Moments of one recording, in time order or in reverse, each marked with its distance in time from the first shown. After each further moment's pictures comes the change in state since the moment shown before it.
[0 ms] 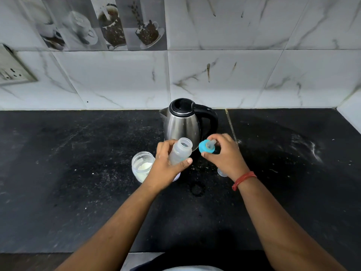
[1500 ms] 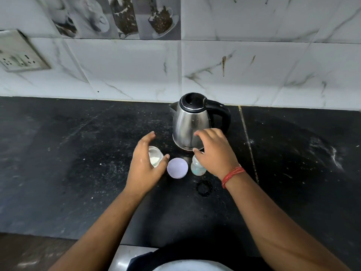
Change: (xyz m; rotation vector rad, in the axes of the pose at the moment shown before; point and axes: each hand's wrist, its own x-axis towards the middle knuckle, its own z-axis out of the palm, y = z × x) left_hand -0.018 -0.030 -0.044 0.272 0.309 0.122; right_hand 0.018 -0.029 0.037 -0.419 -0.101 -0.326
